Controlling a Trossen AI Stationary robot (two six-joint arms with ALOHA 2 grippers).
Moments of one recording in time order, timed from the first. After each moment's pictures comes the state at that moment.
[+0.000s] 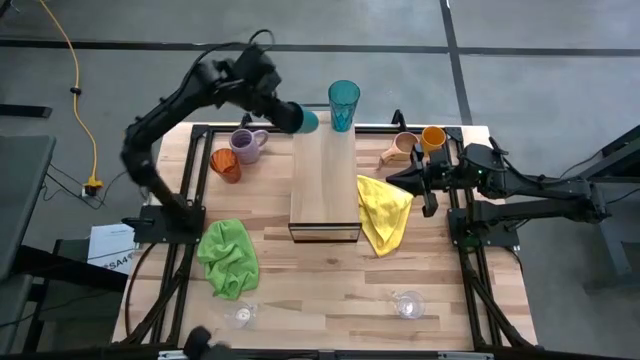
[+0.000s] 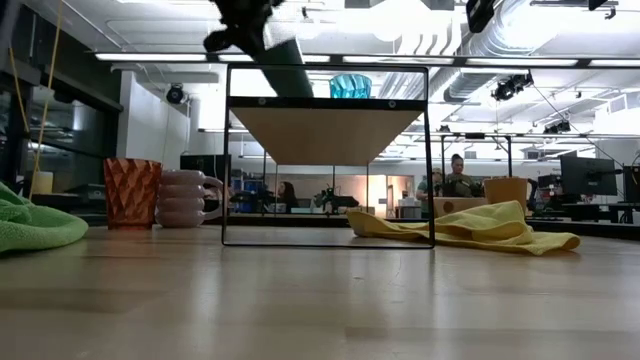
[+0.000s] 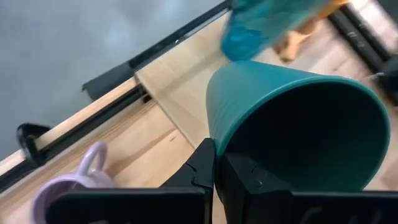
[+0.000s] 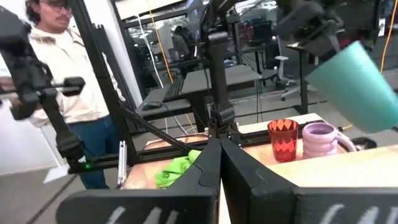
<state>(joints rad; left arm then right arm) 0.73 1.68 2.00 -1.29 0.01 -0.32 -0.16 0.72 0.67 0.09 -0.22 0.21</state>
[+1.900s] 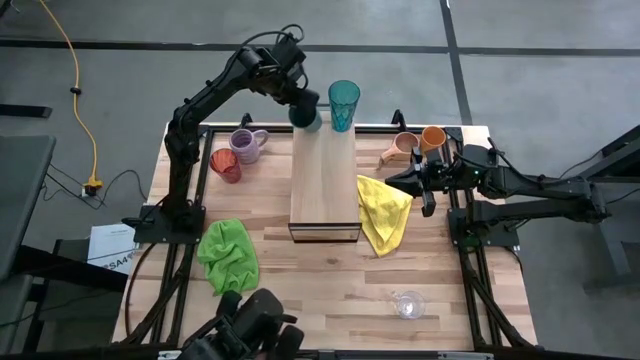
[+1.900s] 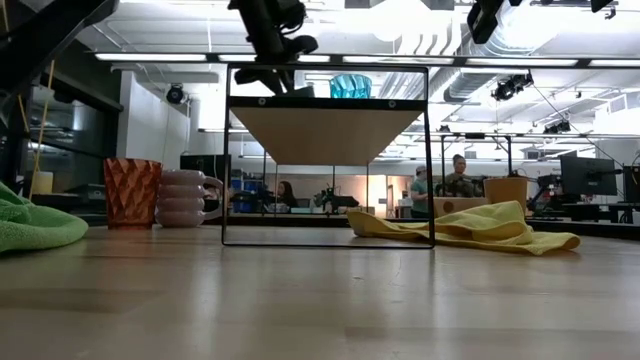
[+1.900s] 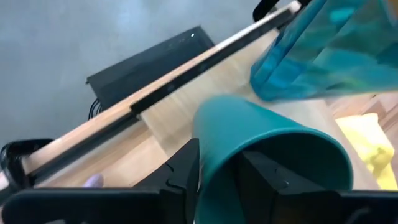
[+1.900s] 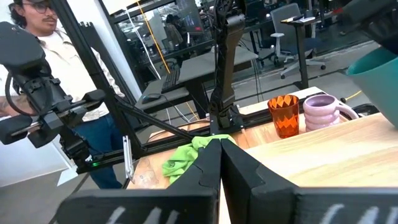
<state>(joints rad) 0.79 2.03 2.31 -1.34 0.01 -0.34 -0.16 0.71 0.67 0.03 -0.21 0.29</state>
